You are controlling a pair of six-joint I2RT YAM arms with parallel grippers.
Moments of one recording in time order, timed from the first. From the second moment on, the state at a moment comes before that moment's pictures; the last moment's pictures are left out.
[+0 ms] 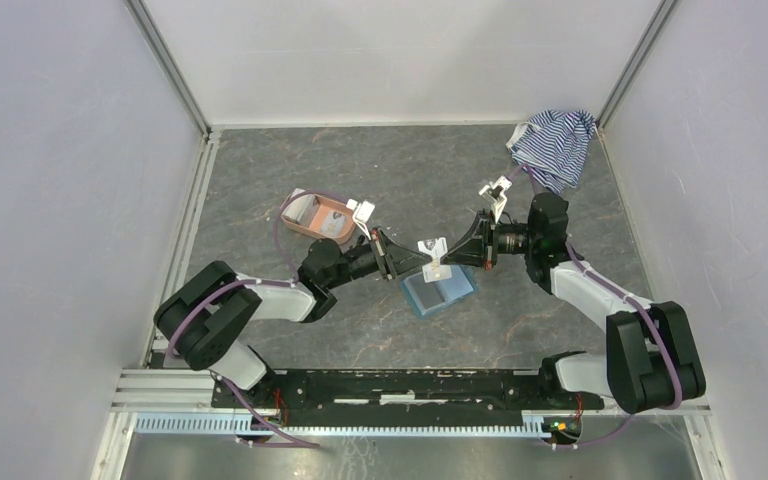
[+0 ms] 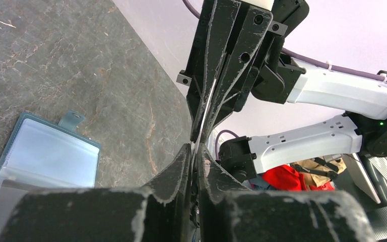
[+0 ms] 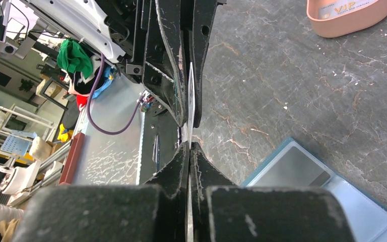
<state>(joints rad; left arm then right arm) -0.75 1.54 0.48 1.21 0.45 -0.99 0.22 1.29 0.57 0.52 -1.30 0.45</state>
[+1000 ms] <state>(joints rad) -0.76 1.13 0.29 0.70 0.18 -0.83 0.22 1.46 0.63 0.01 -0.99 -0.01</state>
